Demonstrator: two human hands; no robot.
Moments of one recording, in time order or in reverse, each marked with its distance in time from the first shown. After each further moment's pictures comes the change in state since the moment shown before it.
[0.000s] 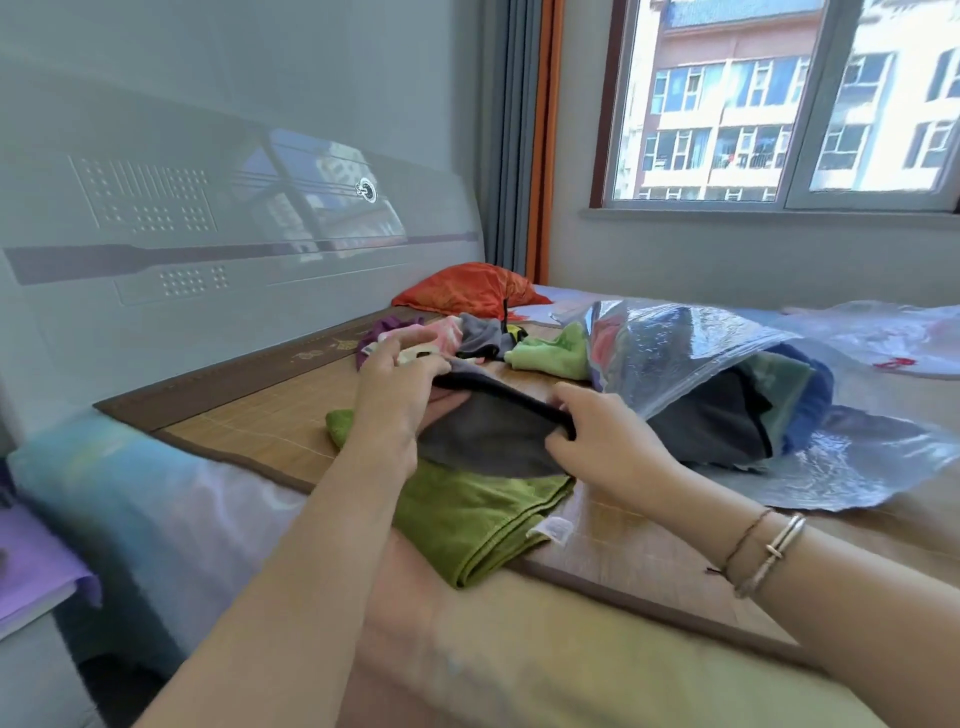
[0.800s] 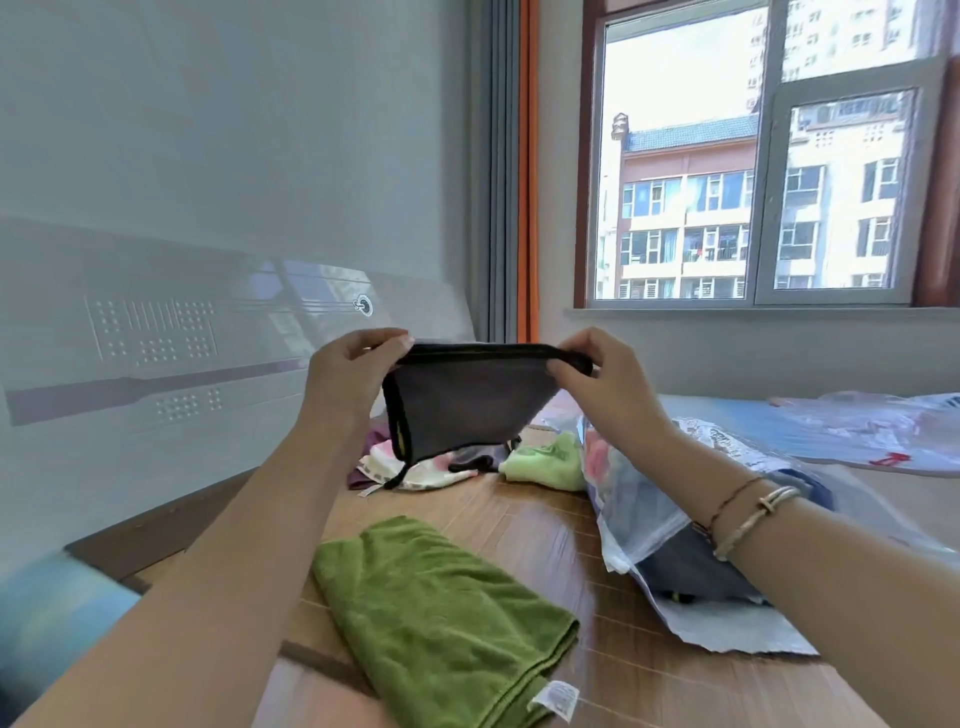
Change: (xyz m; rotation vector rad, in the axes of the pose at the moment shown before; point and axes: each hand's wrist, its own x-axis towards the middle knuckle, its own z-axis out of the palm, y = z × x) left_hand 0.055 0.111 0.015 0.110 -0.077 0.343; right_hand 0.108 -0.014 -0.098 0.556 0.455 -0.038
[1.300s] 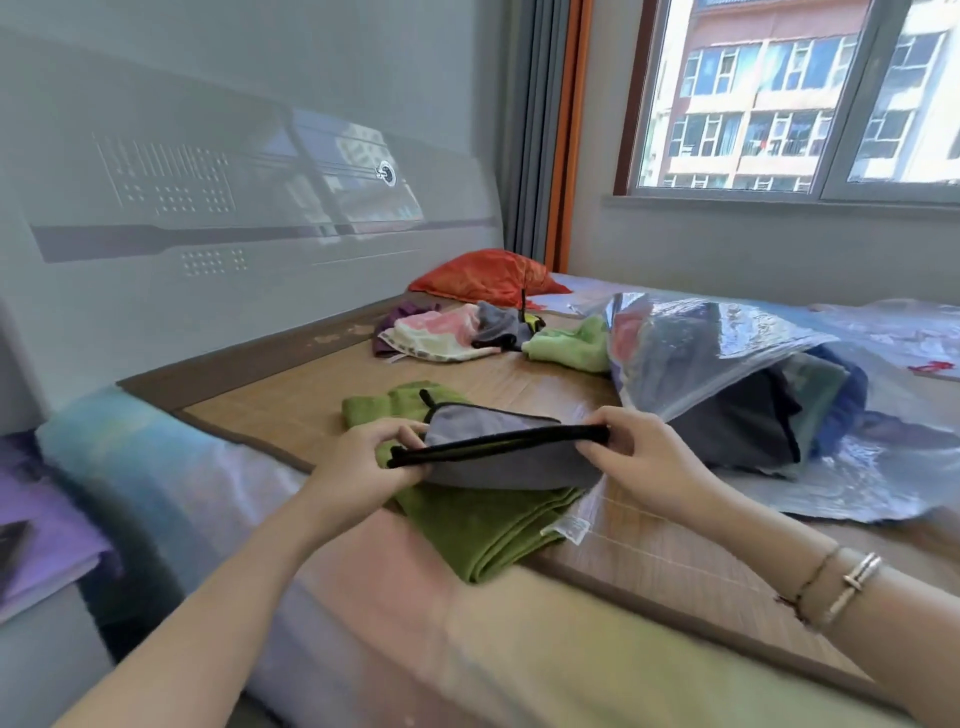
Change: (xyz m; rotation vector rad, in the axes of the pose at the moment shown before) left_hand -0.108 -0.136 -0.081 0.690 -0.393 -0.067; right_hand -0.145 0.080 0.008 -0.211 -0.470 0.147
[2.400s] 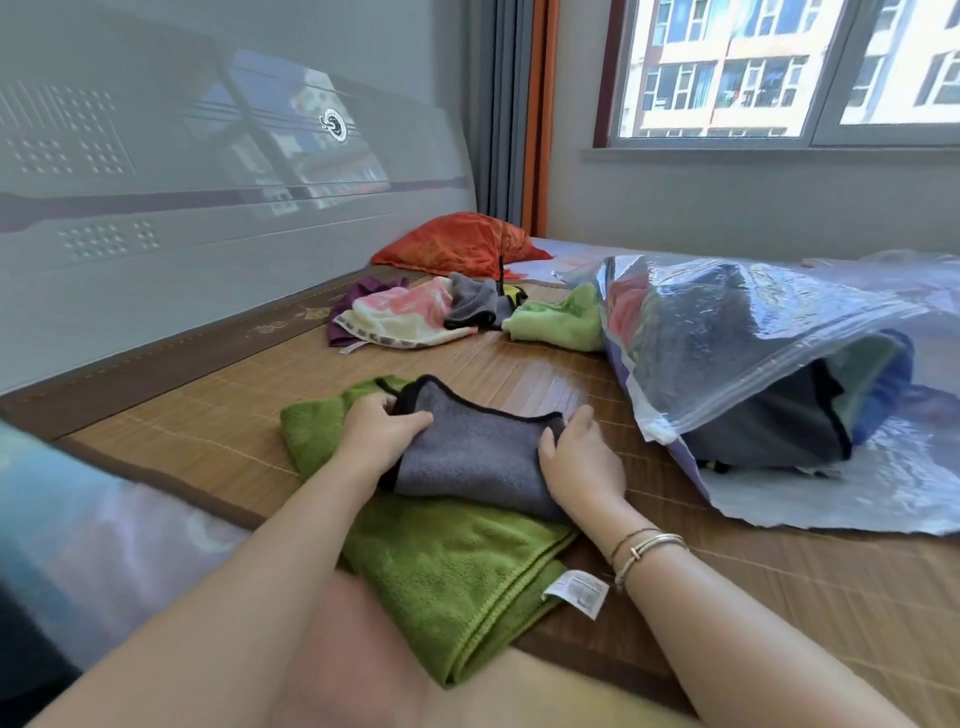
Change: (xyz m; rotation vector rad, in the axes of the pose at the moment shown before) left_hand 0.141 -0.046 0.068 -0.082 0.150 -0.392; right_hand 0.099 0.078 0.107 -0.350 0.151 0.510
